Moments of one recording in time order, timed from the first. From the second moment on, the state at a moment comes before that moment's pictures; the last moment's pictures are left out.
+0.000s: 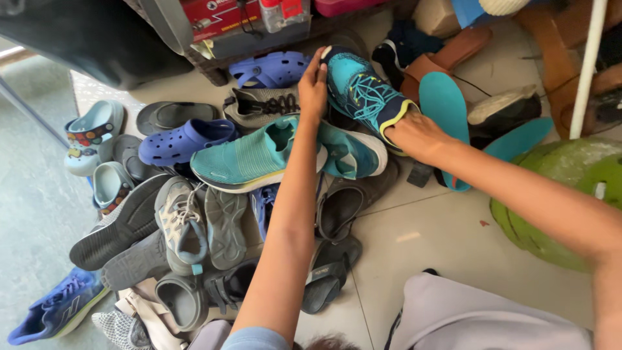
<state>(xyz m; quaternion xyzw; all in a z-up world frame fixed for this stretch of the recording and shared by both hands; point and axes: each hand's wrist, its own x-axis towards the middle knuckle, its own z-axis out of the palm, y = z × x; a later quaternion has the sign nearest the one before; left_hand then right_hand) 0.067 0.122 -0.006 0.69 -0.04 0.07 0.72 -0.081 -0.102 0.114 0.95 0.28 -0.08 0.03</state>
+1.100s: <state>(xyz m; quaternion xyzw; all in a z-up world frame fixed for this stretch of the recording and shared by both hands) 0.083 0.114 -0.031 0.66 -0.01 0.05 0.75 -0.114 -0.130 0.163 0.93 0.35 -0.06 0.01</state>
